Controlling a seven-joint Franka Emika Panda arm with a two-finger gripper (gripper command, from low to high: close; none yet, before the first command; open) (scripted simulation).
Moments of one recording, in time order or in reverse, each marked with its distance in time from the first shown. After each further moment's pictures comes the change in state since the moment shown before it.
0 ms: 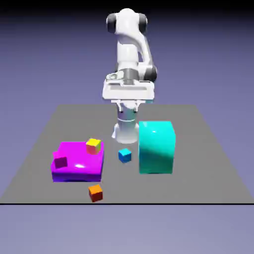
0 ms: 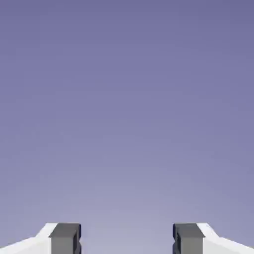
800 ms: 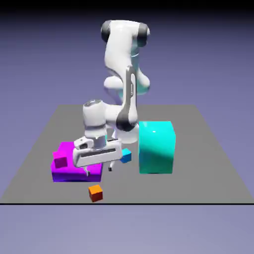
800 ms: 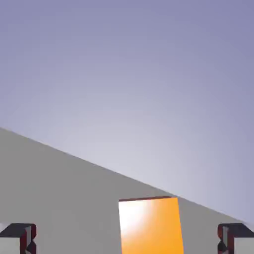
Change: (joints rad) arm 0.108 0.854 -0.323 0.422 0.555 -0.254 -1.044
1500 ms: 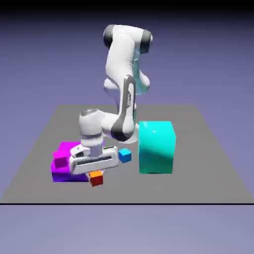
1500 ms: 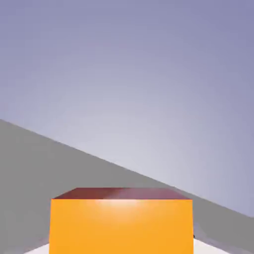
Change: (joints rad) arm 0.179 -0.031 -0.119 -0.035 0.239 0.102 -0.001
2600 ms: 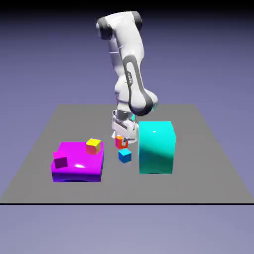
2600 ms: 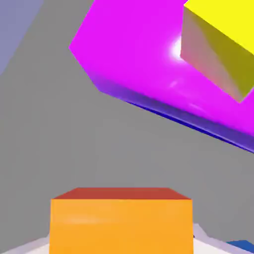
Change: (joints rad) arm 1.193 -0.538 -0.698 -0.401 1.435 0.808 0.390
